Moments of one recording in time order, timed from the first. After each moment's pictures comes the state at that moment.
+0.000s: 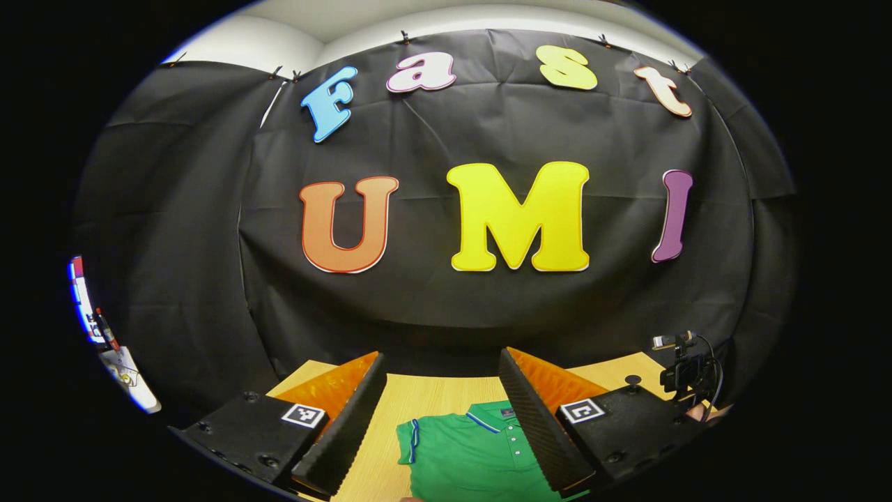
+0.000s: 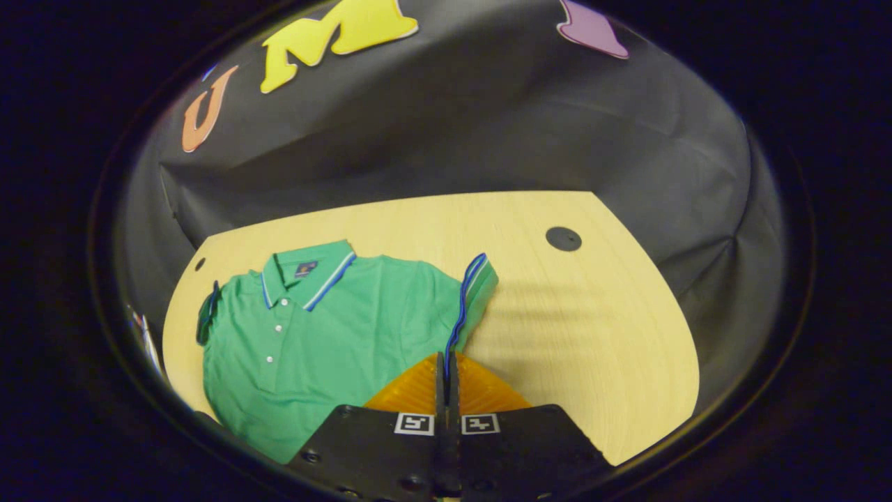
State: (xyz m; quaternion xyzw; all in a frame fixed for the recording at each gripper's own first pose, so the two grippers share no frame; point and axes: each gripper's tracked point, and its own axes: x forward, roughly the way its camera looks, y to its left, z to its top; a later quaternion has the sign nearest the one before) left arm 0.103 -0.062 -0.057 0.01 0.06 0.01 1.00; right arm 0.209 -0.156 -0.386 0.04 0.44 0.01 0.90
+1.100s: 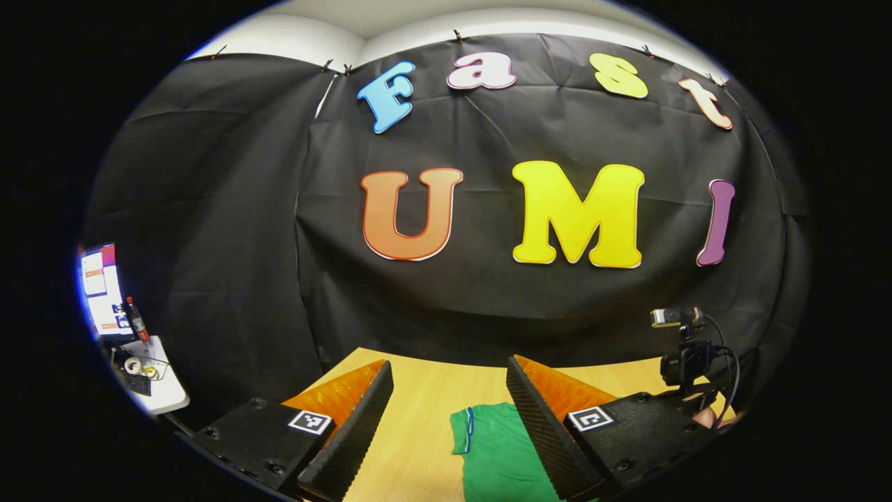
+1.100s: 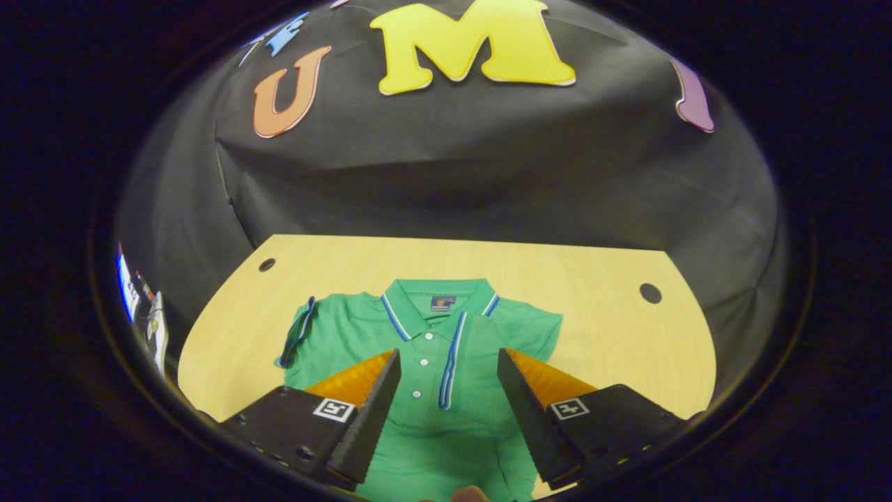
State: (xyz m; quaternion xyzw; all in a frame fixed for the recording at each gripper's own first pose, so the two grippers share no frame) left arm 0.071 0.014 -0.081 -0.01 0.10 0.06 0.99; right arm 0.199 0.000 -0.308 0.01 0.37 0.08 0.92
